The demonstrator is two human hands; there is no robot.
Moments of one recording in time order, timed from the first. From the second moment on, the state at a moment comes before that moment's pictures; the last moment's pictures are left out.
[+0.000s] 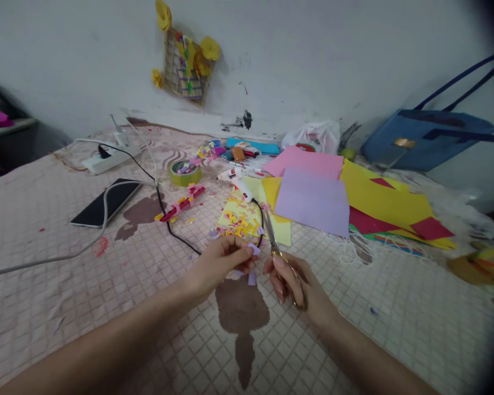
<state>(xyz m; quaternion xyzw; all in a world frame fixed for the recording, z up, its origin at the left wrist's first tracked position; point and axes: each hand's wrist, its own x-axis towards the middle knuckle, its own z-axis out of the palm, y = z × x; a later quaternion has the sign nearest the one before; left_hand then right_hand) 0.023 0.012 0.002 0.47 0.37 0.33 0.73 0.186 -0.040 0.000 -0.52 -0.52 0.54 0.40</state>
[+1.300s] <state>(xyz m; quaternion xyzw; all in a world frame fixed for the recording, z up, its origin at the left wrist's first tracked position) 0.018 0.019 0.008 0.39 0.35 0.40 0.75 0.187 -0.049 -0.002 -0.55 -0.61 0.48 0.31</state>
